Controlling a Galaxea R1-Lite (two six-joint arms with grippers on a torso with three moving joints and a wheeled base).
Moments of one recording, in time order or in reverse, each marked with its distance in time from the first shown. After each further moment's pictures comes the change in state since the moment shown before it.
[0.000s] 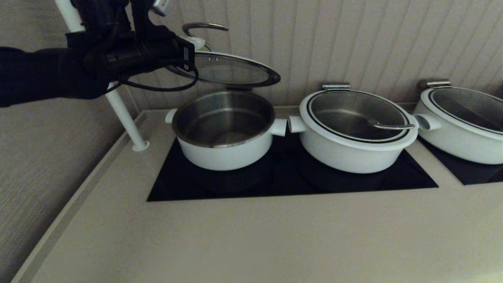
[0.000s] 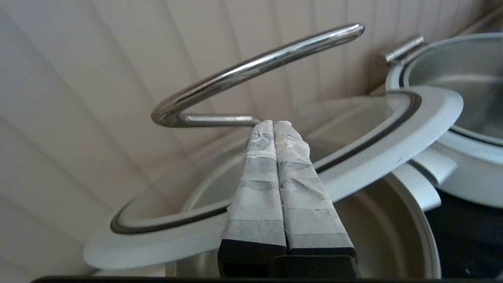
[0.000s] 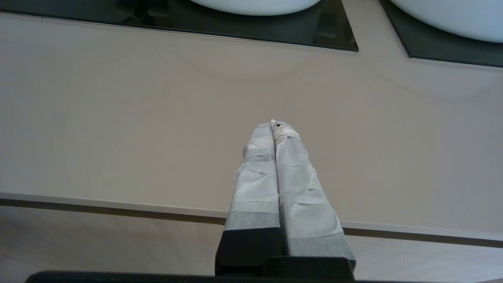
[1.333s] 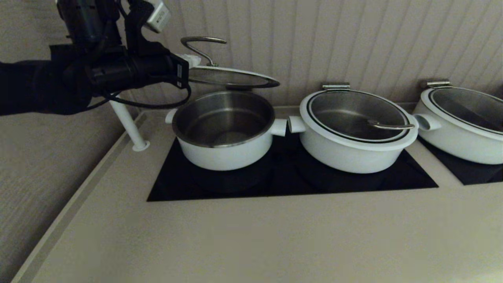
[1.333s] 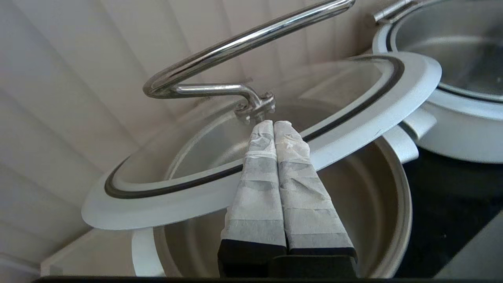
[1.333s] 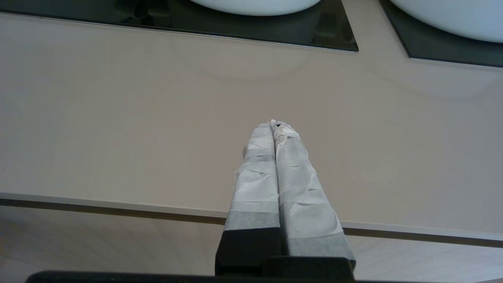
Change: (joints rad) left arm 0.000 -0.108 0.210 -0.004 0.000 0.016; right arm 0.000 0.000 0.000 0.000 0.000 0.000
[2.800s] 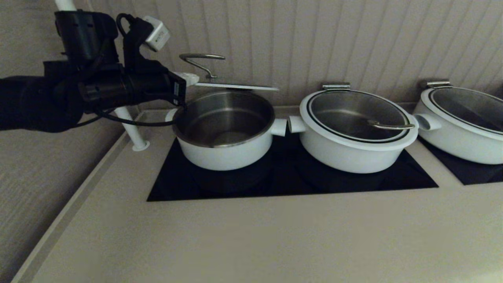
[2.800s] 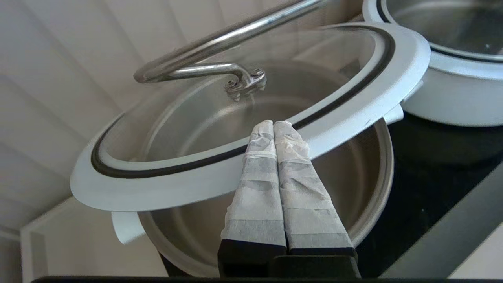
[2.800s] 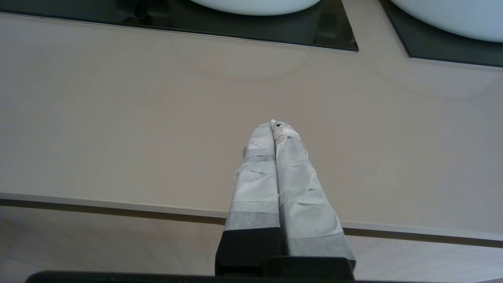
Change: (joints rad) left arm -0.001 -0.062 0.156 -0.010 -0.001 -0.001; right arm 0.000 0.000 0.000 0.000 0.000 0.000
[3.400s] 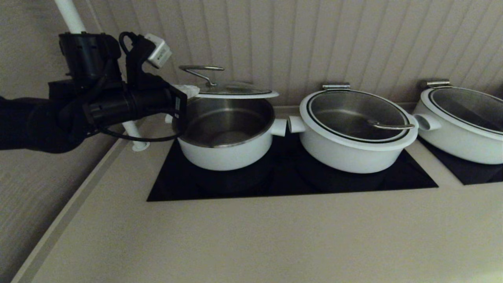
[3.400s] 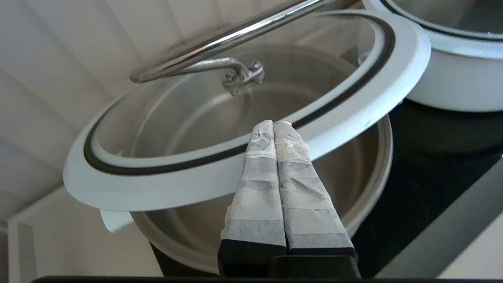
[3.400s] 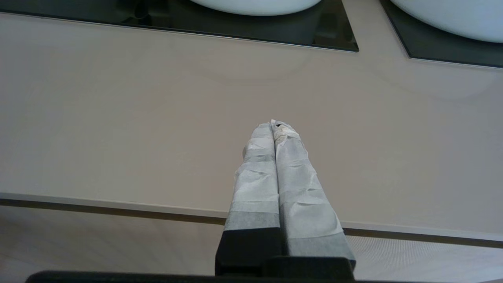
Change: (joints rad) left arm -0.001 -0.015 0.142 -0.118 0.000 0.001; right arm 0.000 0.000 0.000 0.000 0.000 0.001
